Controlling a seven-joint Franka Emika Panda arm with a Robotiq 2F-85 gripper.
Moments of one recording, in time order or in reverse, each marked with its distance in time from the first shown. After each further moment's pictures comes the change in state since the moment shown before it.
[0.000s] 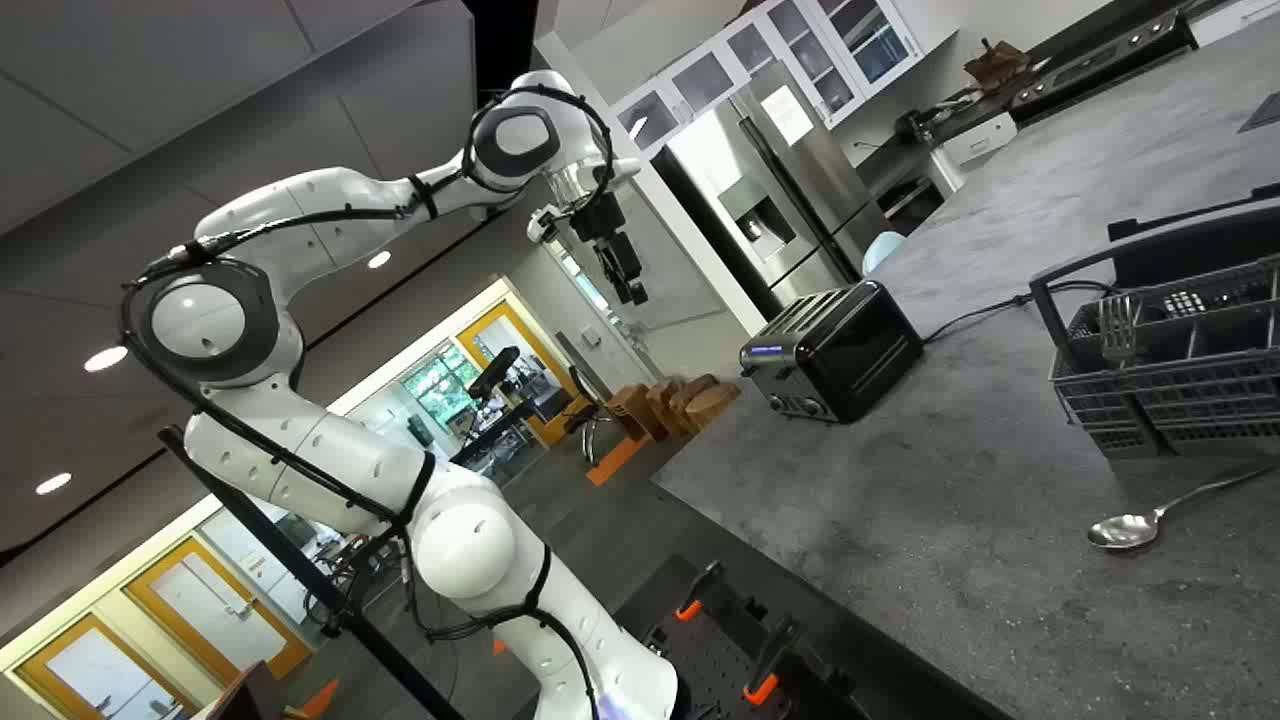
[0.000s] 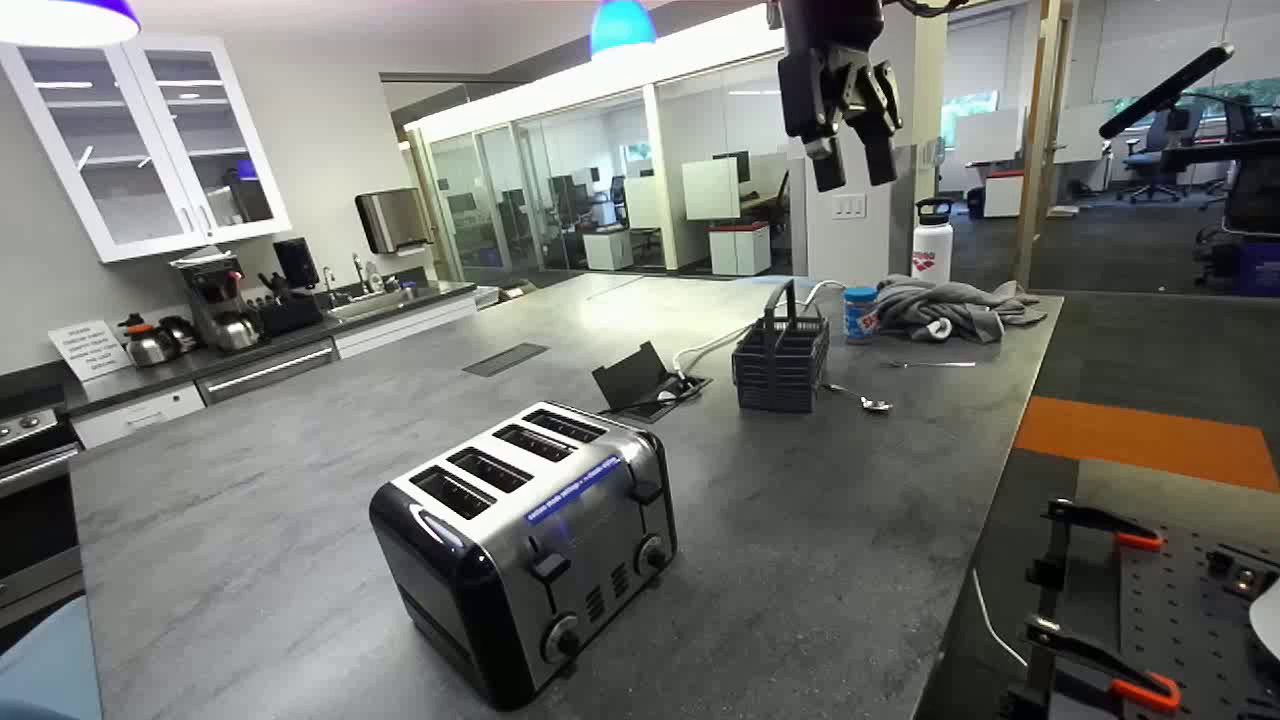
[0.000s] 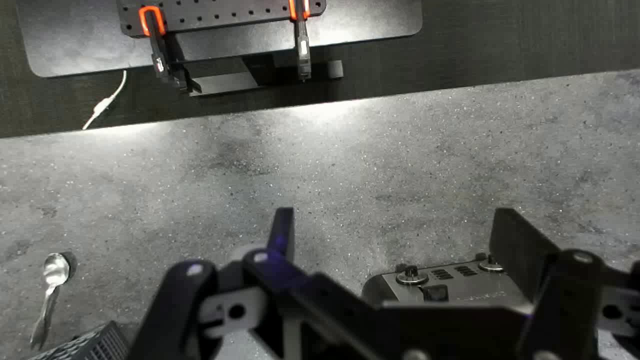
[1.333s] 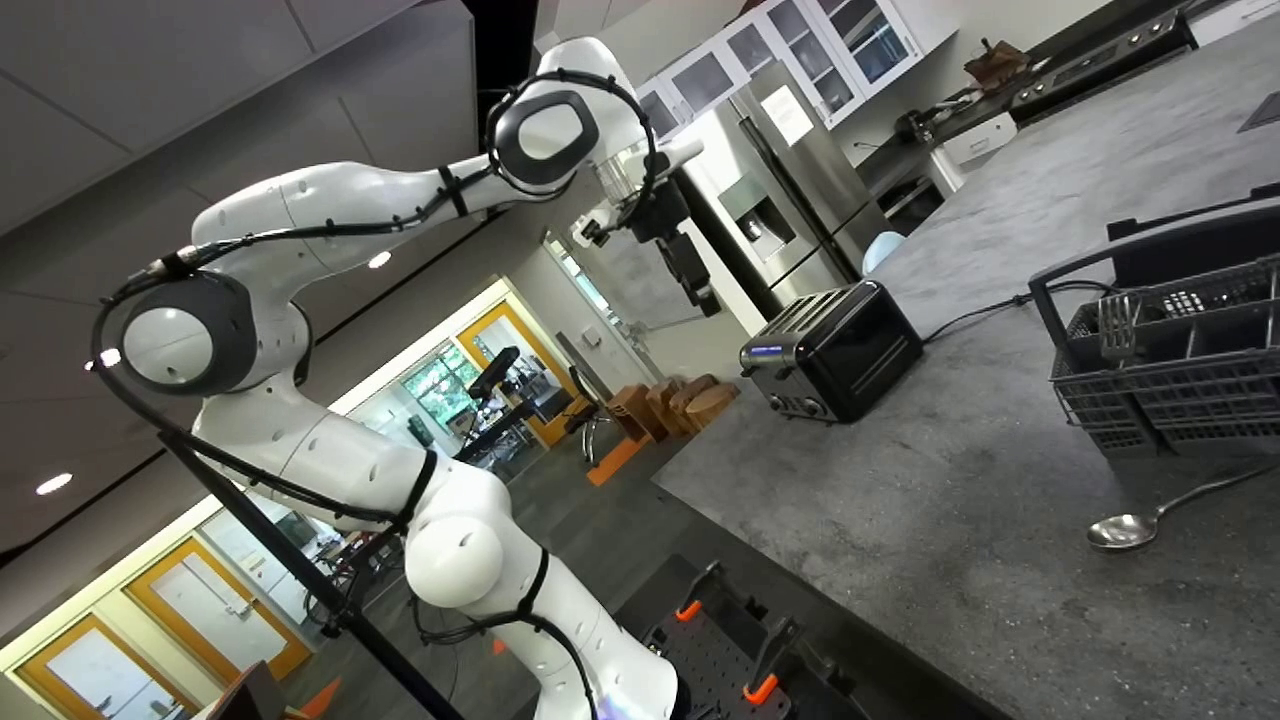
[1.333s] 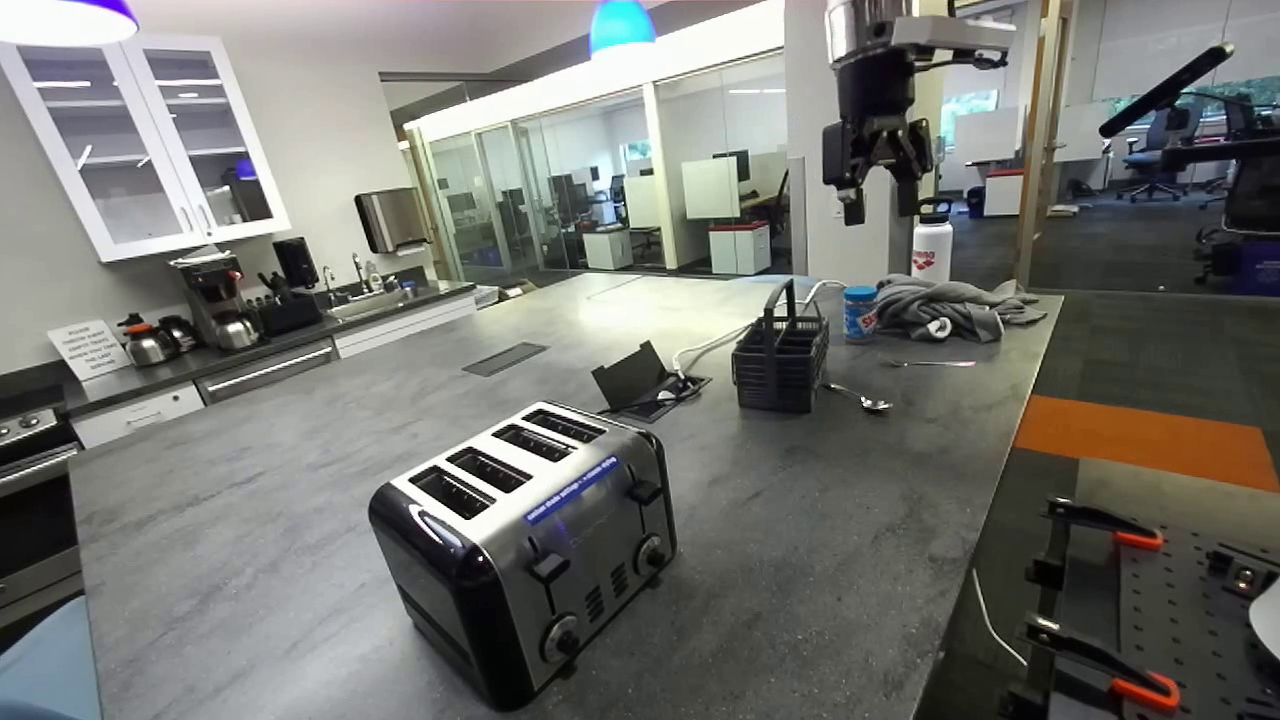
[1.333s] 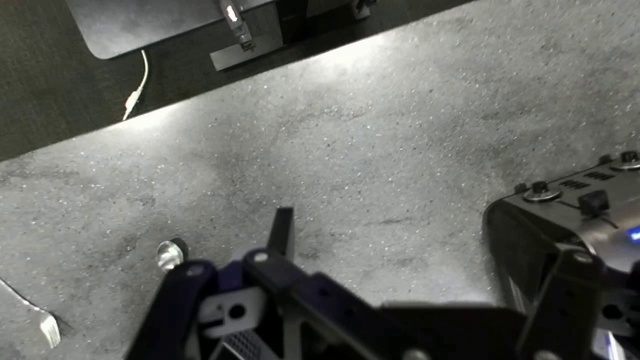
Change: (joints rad) arm -0.143 0.000 -0.173 -0.146 -0.111 0.222 -0.084
